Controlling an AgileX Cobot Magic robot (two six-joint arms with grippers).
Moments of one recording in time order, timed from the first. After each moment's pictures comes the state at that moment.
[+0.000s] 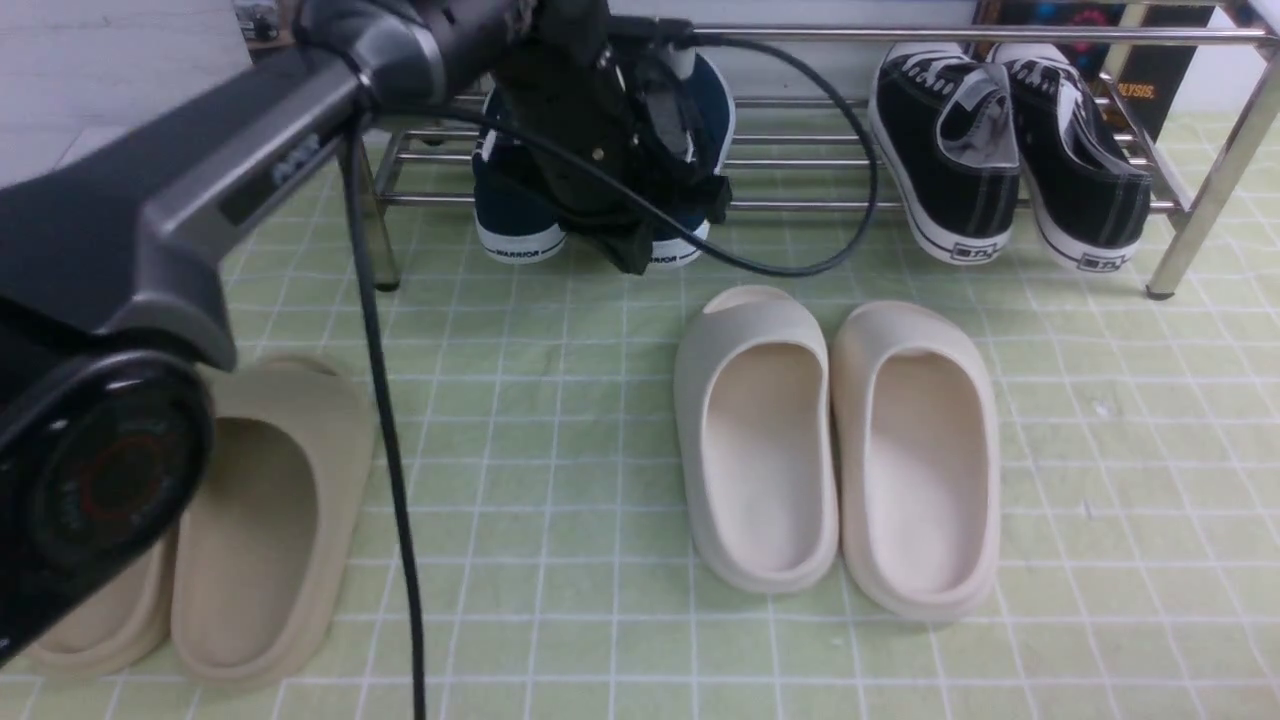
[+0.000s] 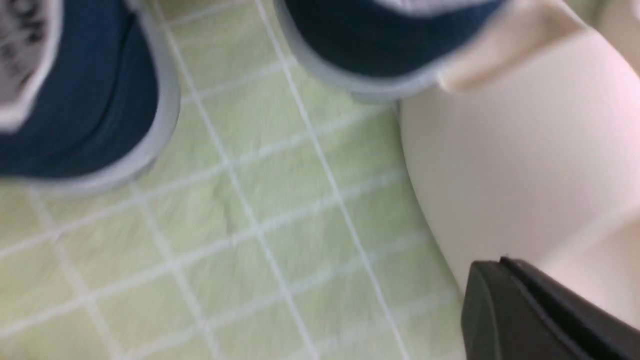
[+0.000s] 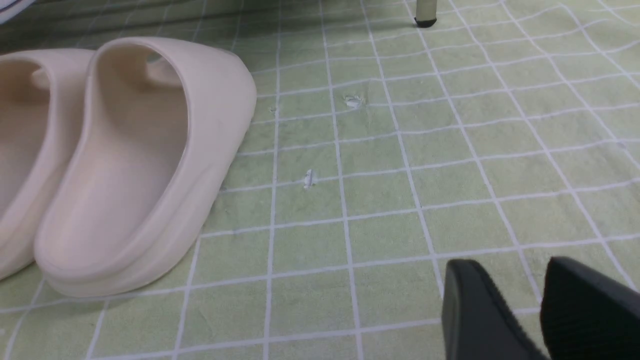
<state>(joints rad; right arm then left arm) -0.06 -0.01 0.02 0.07 0.39 0.10 -0.46 2.06 -2.08 -0.11 1.21 -0.04</state>
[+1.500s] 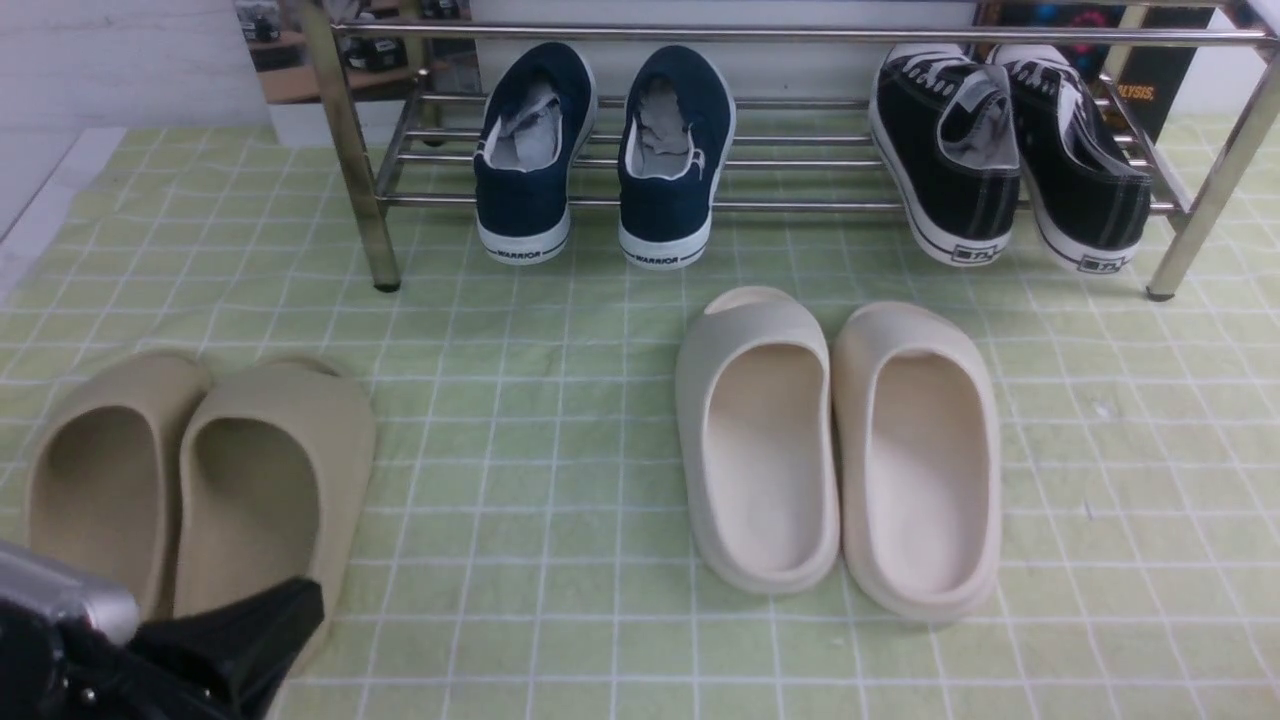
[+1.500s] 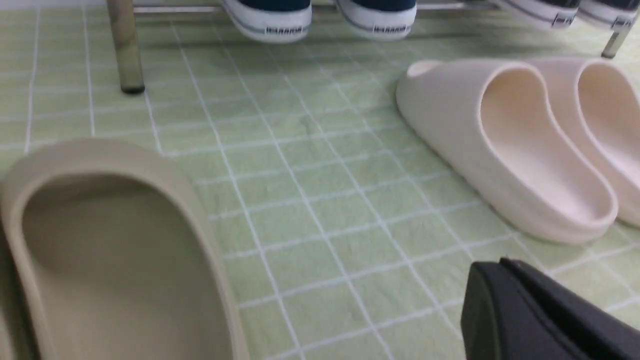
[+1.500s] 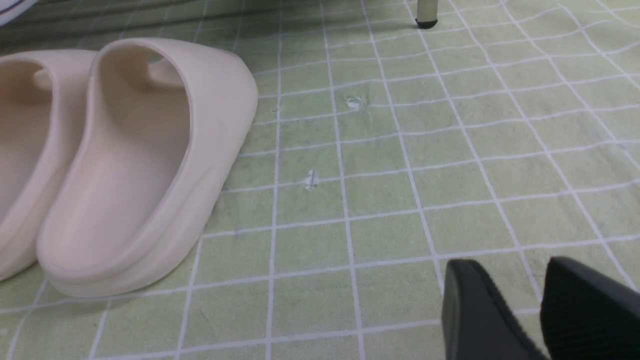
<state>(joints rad) -0.06 -0.01 0.02 0.07 0.39 0.10 -0.45 0.53 -0.09 -0.12 -0.07 -0.05</state>
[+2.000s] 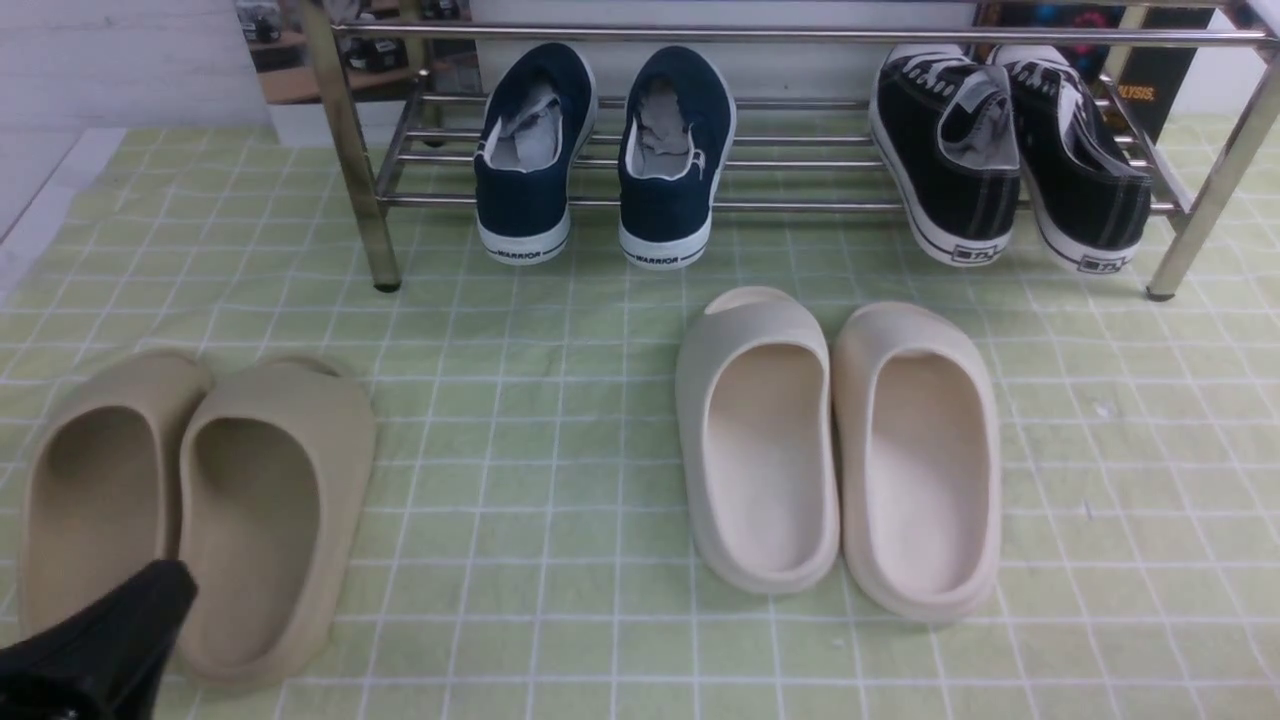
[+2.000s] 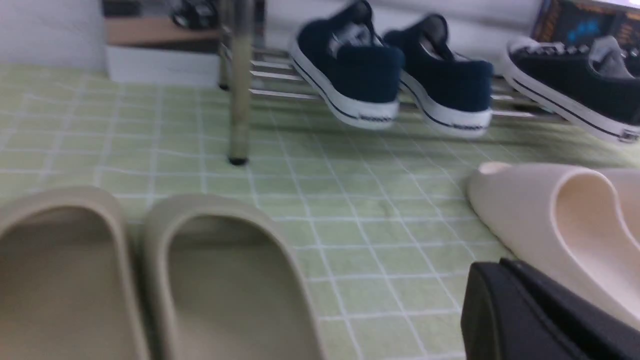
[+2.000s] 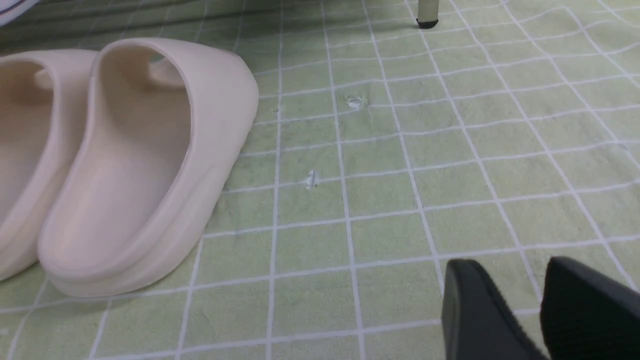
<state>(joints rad) -0.06 -0.01 0.02 0.07 0.39 0.10 -0.24 0.24 0.03 -0.18 -0.15 0.01</state>
